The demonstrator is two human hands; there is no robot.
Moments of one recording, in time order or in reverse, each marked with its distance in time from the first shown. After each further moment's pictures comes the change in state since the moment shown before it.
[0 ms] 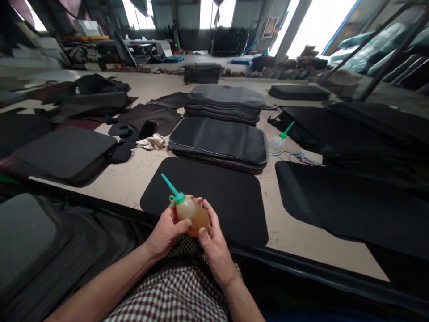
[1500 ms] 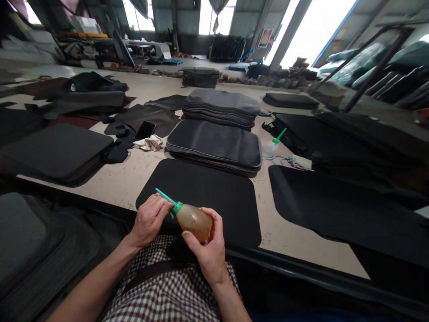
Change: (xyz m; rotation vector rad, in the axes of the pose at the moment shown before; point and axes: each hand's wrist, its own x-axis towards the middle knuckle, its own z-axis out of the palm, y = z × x) left_hand 0.009 0.032 -0.040 1.248 0.085 0.621; right_hand 0.000 -0.002 0.010 -0.361 0.269 -0.272
